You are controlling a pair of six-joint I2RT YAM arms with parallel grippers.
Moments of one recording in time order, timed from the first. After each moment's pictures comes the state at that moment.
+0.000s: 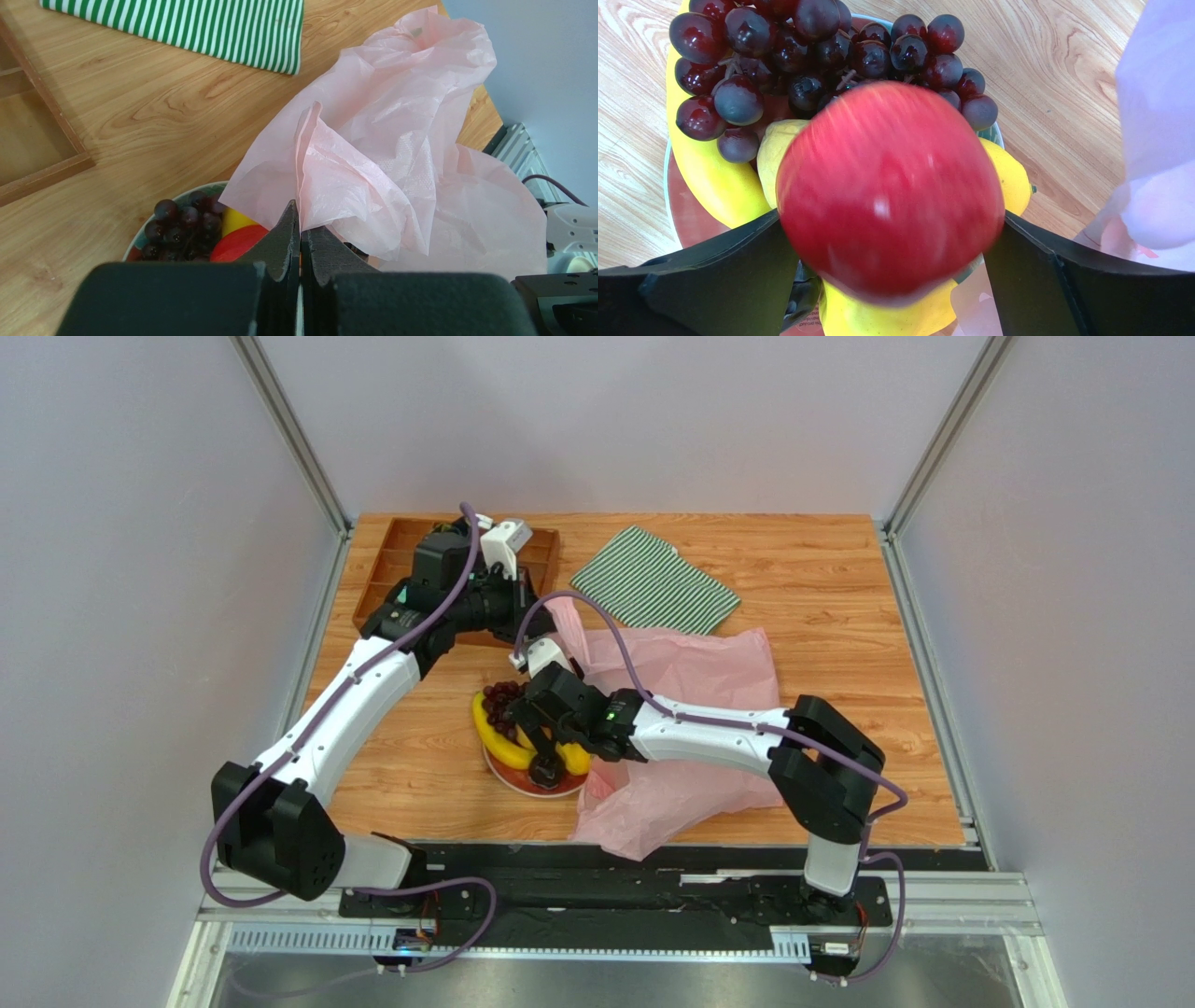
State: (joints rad) left arm -0.36 1.36 1.21 -0.39 0.55 -0.26; right arm 1.08 1.83 1.29 -0.24 0.39 0.23
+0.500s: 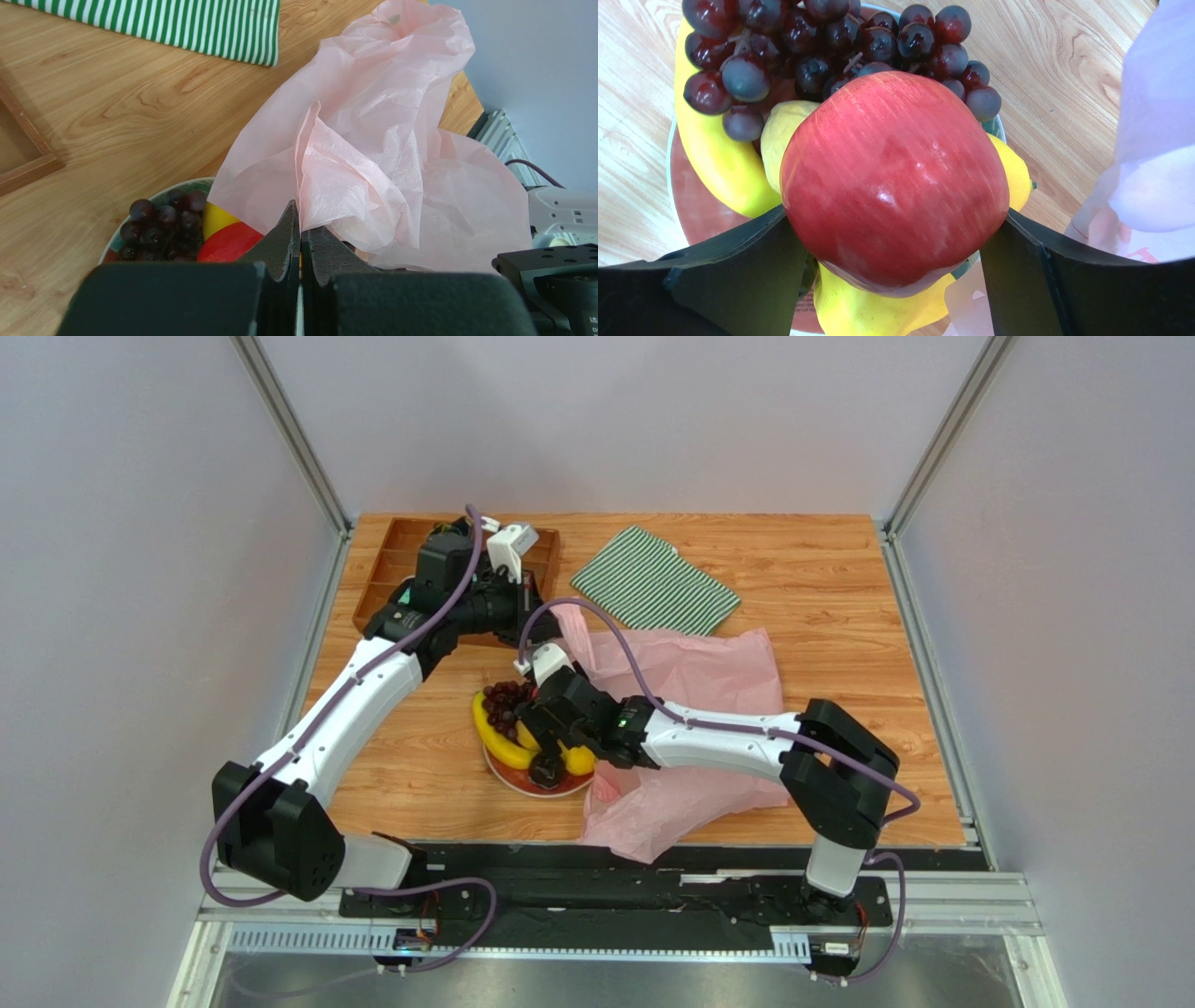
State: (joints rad) left arm -0.37 1.36 1.21 -0.40 0.59 -0.26; right arm 1.08 1.79 1.21 -0.16 0.36 0.18
